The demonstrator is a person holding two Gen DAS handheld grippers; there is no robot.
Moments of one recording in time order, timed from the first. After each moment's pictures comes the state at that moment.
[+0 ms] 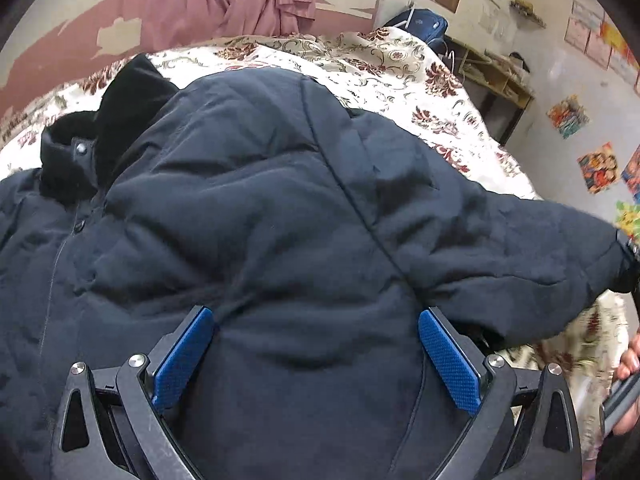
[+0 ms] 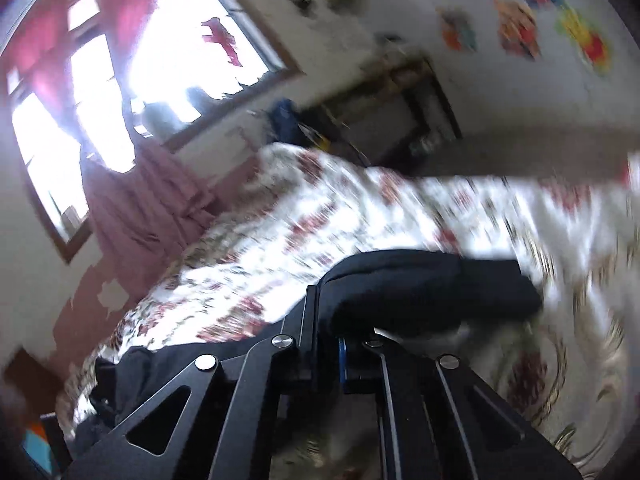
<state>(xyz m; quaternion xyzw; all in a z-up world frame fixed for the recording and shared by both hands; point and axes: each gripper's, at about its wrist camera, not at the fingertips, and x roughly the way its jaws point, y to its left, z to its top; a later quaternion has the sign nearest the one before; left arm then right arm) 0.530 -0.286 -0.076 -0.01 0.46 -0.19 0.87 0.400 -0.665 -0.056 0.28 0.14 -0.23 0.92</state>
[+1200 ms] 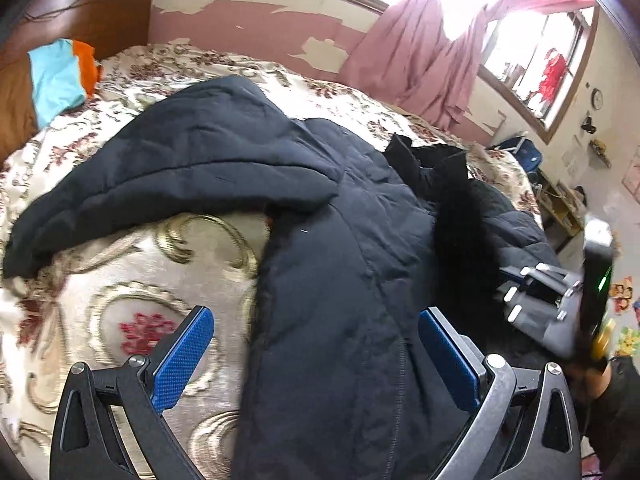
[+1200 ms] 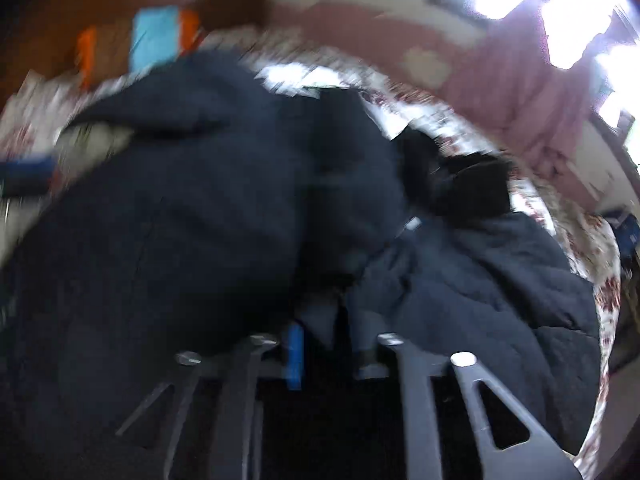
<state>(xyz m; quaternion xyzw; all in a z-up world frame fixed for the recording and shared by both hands) 0.374 0.125 -0.062 -0.17 0.38 -0.05 0.91 0.413 -0.179 -0.061 -0.23 0.39 0.18 0.87</state>
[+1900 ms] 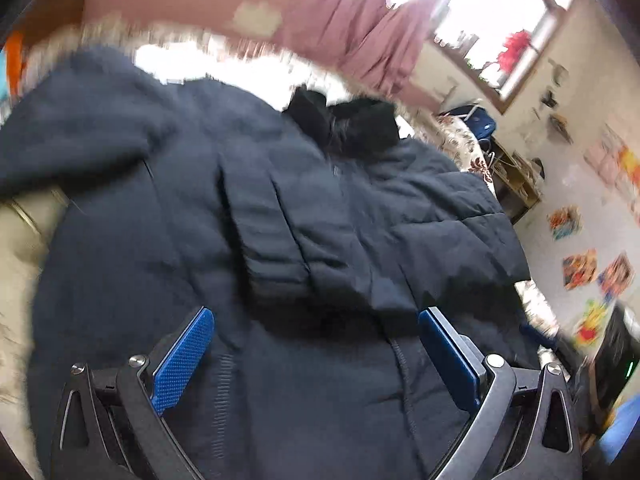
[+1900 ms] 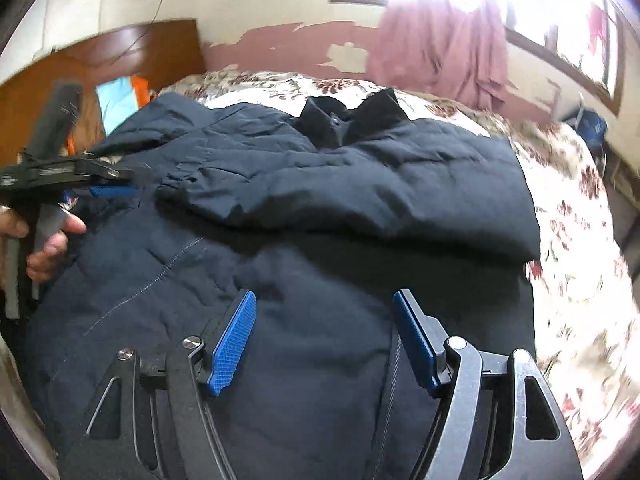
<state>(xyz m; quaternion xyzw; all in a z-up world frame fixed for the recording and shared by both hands) 0.433 0.018 -0.090 -0.21 0.43 -0.15 0.87 0.273 -0.365 -0.048 -0.04 0.37 0.13 0.92</state>
